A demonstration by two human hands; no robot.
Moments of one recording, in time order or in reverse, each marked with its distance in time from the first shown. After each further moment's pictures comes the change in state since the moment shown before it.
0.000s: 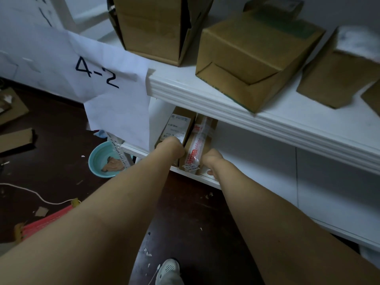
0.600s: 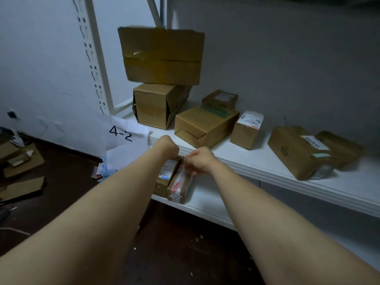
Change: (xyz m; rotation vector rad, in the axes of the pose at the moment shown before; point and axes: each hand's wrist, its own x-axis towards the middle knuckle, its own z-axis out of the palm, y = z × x) left_hand -0.215 0.037 -0.082 -0.216 0.342 0.283; right_hand -0.202 -0.046 -0.104 0.044 -0.008 -0.428
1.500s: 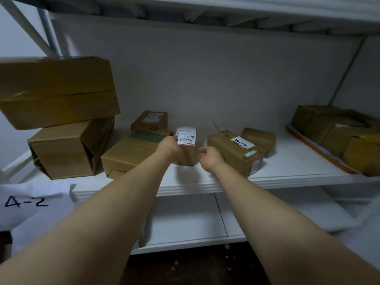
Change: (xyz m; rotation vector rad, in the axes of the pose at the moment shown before) left_hand 0.048 0.166 0.059 0.001 -0.135 0.439; right_hand 0.003 0.048 -0.160 -0.020 0.595 0.105
